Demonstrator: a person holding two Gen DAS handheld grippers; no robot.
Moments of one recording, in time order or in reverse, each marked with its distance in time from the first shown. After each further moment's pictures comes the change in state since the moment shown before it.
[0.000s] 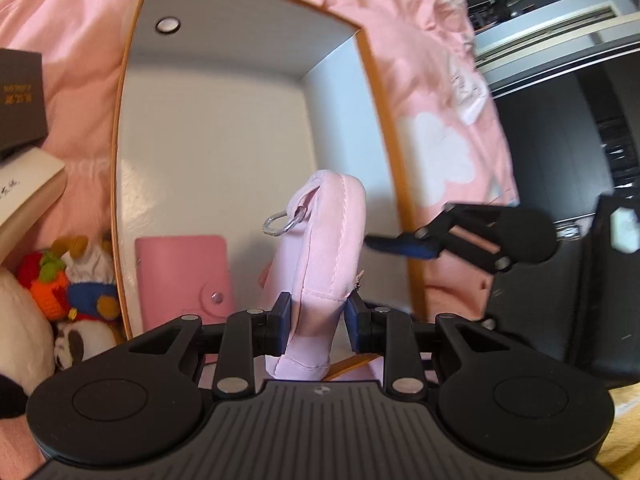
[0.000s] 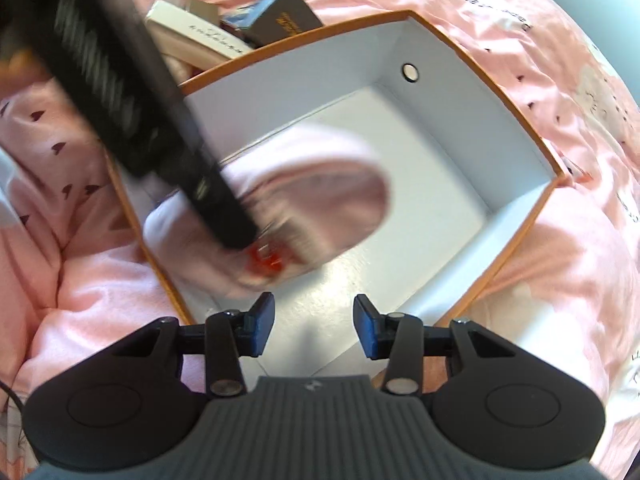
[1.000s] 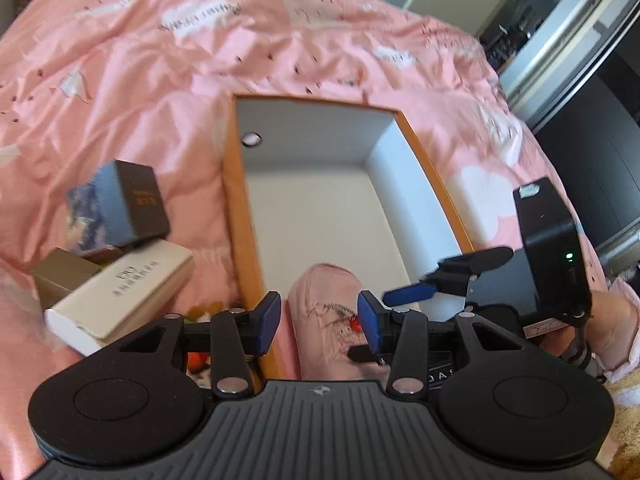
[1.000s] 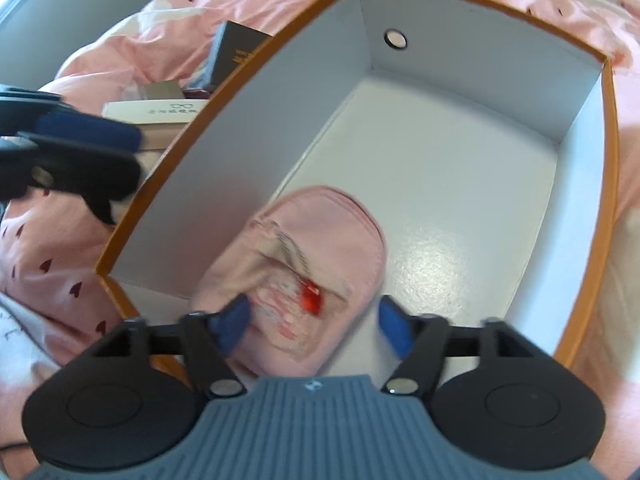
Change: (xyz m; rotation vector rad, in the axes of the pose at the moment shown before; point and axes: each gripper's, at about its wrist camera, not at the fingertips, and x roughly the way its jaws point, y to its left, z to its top) left arm -0.072 -0.003 -0.031 0.159 -0.317 0.264; right arm 0.046 0.002 -0.004 0.437 -0.068 0.265
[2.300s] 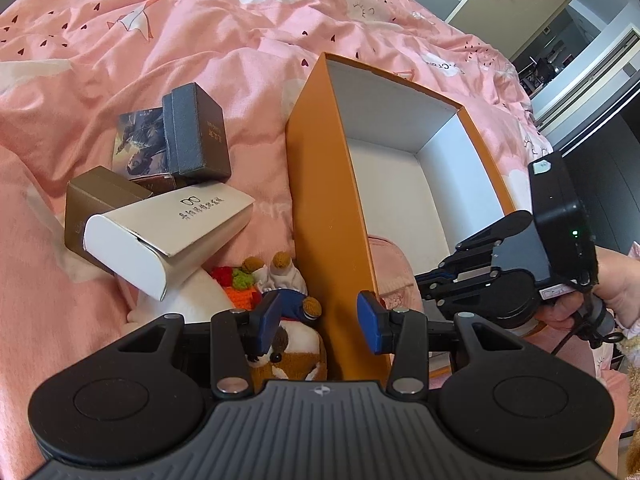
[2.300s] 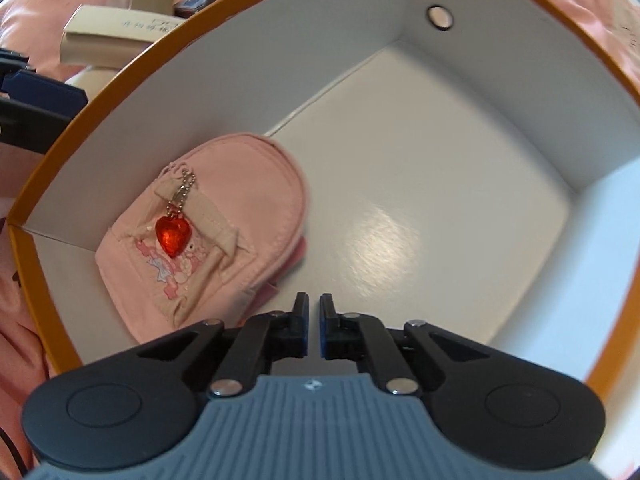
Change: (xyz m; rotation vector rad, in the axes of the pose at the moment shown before) left arm 0.006 0.062 -0.044 -0.133 0.010 -0.006; right arm 0.045 0.006 0.023 -0.278 0.144 -0.127
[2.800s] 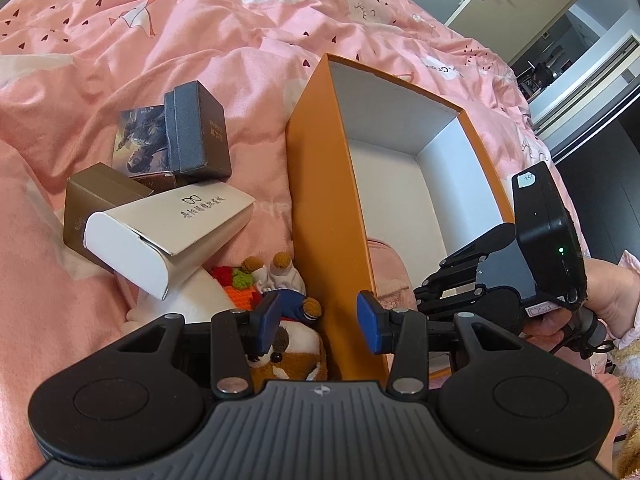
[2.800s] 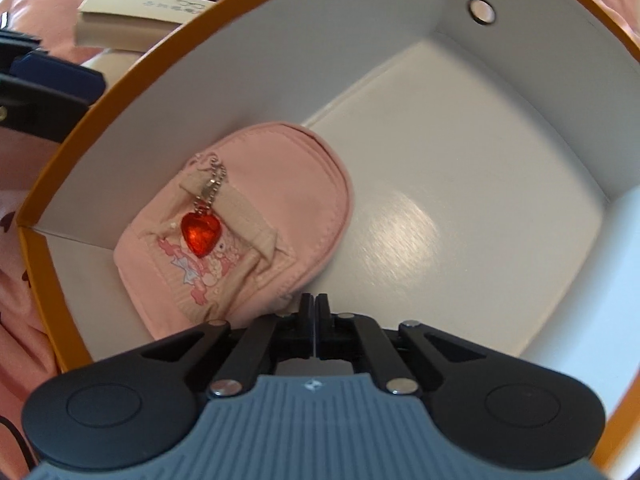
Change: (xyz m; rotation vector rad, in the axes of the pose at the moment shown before) left arm -0.002 0.004 0.000 -0.010 -0.006 -0.017; right arm 0.009 0.006 0.007 -0.005 0.033 0.020
